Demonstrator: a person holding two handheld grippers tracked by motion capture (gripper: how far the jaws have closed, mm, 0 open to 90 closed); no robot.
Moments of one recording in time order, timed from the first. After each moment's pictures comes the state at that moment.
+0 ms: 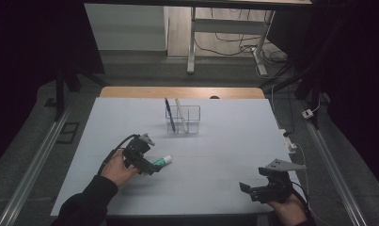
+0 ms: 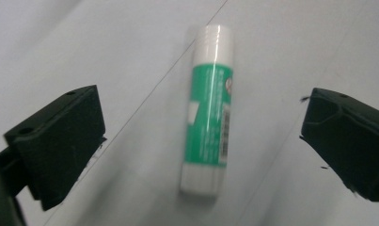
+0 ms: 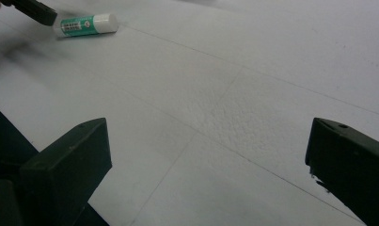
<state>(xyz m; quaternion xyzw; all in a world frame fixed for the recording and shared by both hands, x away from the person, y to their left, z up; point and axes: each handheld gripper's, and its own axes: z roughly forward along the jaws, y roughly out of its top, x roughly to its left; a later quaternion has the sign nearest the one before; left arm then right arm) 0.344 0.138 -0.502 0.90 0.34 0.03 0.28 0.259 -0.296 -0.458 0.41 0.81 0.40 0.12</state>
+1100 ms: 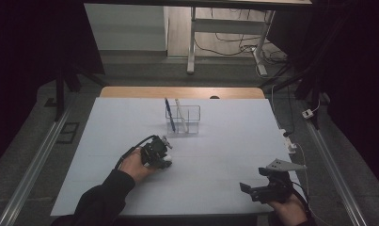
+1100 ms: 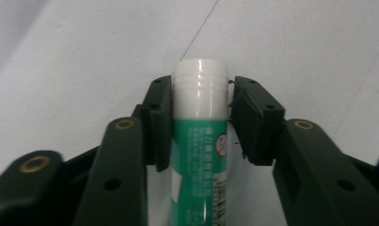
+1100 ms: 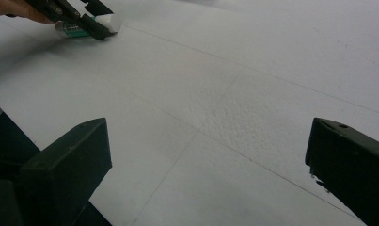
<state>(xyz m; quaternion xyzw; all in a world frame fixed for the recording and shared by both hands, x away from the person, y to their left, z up) 0.358 0.093 -0.512 0.93 0.29 0.05 0.20 0.259 -0.297 -0.457 0.41 0.81 0.41 0.11</state>
